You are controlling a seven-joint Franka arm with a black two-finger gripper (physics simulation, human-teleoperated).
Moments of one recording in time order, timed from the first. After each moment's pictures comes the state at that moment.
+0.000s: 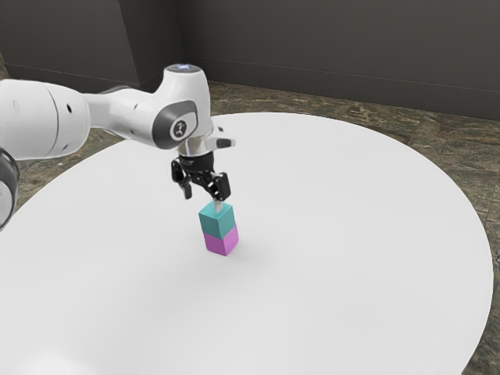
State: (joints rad) arm -0.03 0.39 -0.03 -1.66 0.05 2.03 0.01
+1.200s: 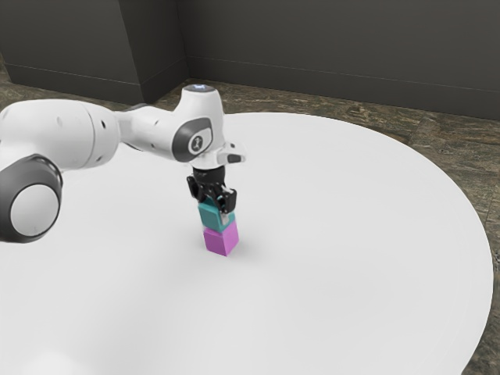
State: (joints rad) arm 0.01 0.62 -0.05 -1.47 0.06 2.03 0.10
